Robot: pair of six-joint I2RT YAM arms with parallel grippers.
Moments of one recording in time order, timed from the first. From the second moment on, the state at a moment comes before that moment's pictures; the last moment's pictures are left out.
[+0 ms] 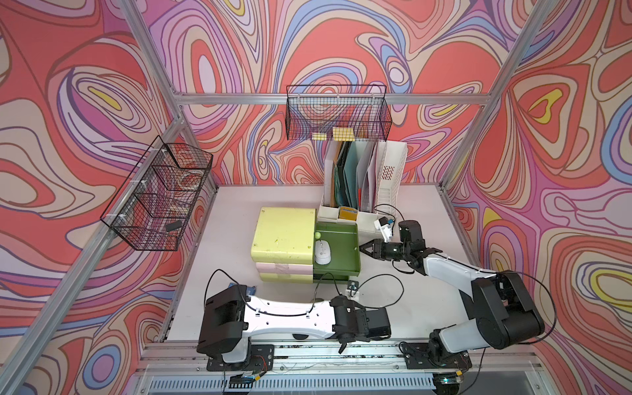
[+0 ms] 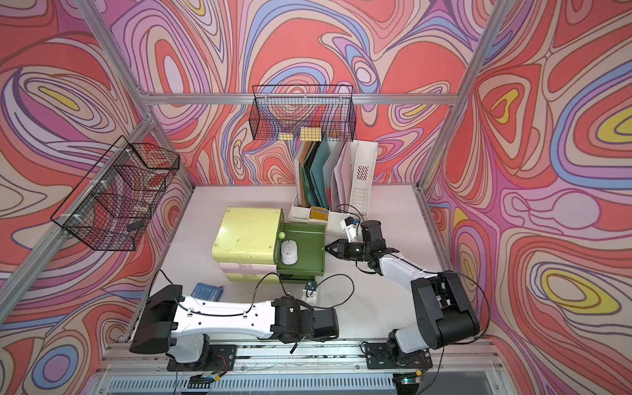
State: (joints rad) left arm -1.49 1.67 1.34 -0.98 -0.33 -1.26; right arm 0.24 1.48 0.71 0.08 -0.76 0.49
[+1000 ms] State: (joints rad) left arm -0.99 1.88 1.79 -1.13 -0.43 -0.90; right arm 0.24 1.48 0.67 0.15 -0.78 0.51
